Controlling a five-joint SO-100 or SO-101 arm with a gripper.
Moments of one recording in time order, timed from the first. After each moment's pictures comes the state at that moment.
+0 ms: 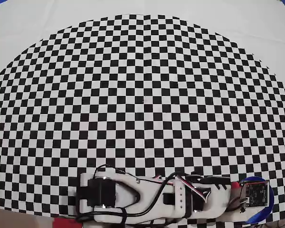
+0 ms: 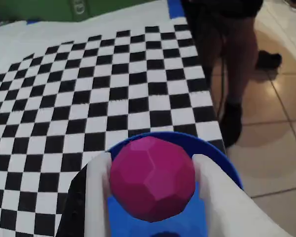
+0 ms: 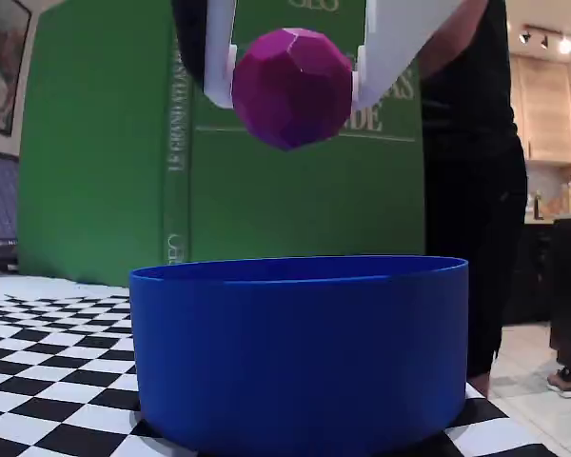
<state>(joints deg) 92.7 140.7 168.8 -5.1 -88.4</state>
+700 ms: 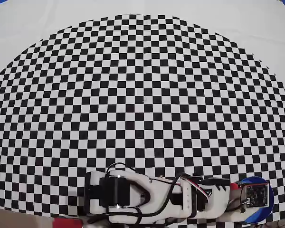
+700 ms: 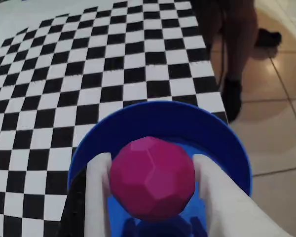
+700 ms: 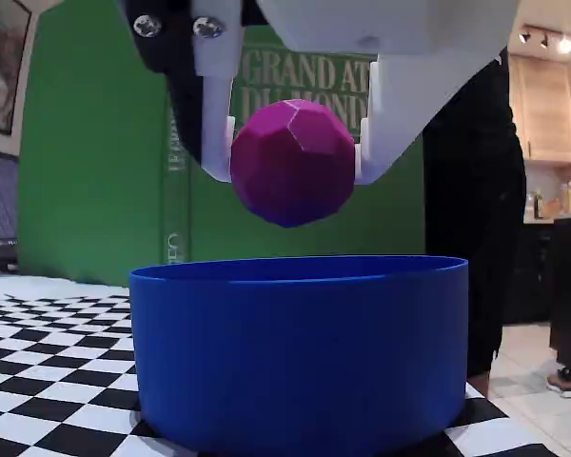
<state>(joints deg) 92.7 130.8 168.6 -10.2 -88.4</state>
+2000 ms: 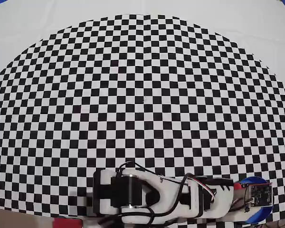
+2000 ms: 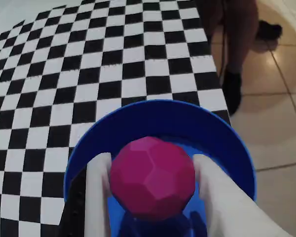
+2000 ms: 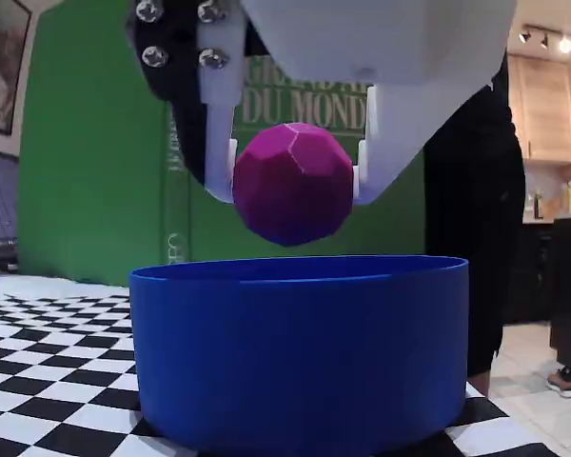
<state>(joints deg) 92.7 123.3 165.0 -12.5 -88.8</state>
